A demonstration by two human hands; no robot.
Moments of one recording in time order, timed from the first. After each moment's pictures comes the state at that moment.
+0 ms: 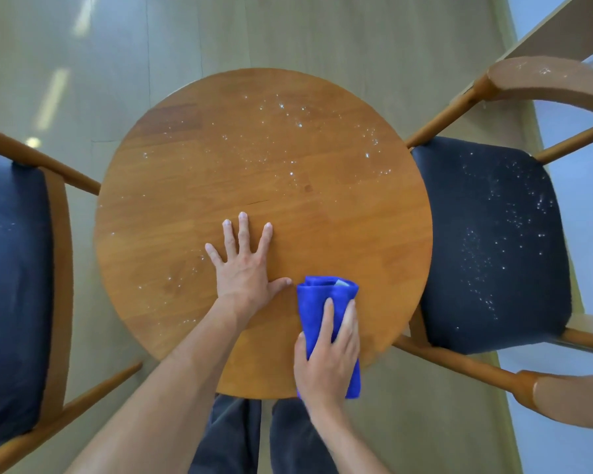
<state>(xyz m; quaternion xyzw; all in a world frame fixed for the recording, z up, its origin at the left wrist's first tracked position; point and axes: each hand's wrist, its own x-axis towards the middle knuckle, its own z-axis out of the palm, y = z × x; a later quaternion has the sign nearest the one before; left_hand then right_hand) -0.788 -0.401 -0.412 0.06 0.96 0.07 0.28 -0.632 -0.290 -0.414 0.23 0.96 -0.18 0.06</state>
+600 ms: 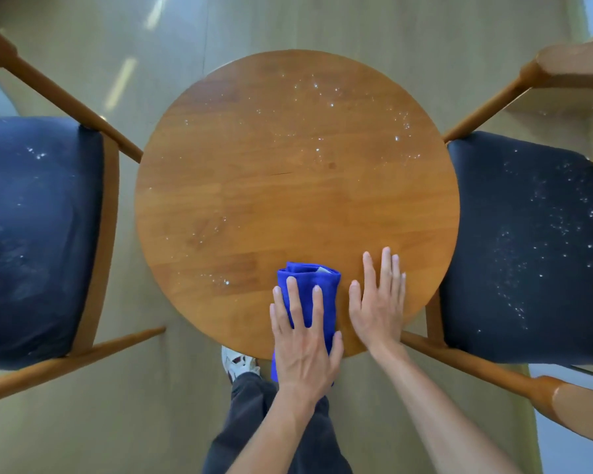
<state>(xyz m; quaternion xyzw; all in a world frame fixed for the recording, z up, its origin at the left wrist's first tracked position) -0.613 -0.322 -0.395 0.00 0.98 0.14 0.15 -0.665 -0.197 -0.427 0.12 0.98 -0.15 0.07</state>
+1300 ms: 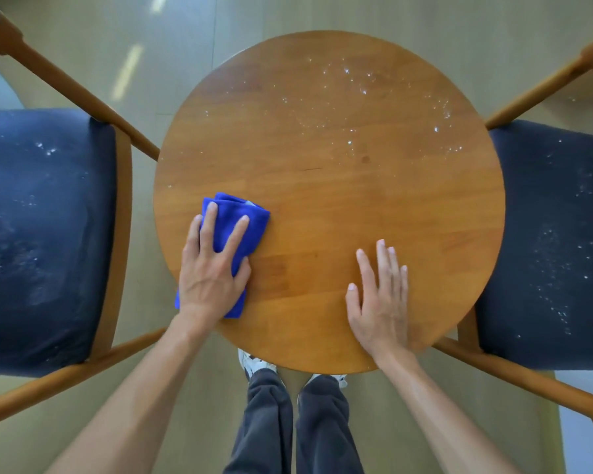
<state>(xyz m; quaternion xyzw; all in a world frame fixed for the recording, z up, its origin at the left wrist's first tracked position) -0.721 -0.514 -0.428 0.05 0.99 0.12 -0.02 -0.674 -0.251 -0.433 0.04 0.99 -0.15 0.04</state>
